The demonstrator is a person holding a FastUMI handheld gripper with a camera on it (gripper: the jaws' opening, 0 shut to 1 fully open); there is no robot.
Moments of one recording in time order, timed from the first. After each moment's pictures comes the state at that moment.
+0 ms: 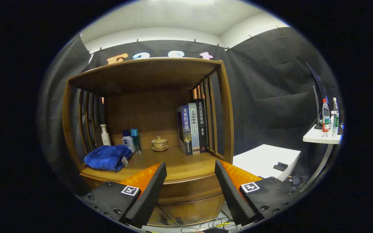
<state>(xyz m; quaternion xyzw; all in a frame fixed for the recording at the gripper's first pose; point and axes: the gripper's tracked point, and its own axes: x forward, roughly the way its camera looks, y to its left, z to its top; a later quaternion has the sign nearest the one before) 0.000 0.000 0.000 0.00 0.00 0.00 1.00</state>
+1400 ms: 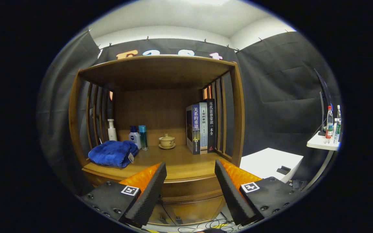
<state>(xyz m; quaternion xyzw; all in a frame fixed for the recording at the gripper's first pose) 0.005 0.025 -0.009 -0.02 0.00 0.03 1.00</state>
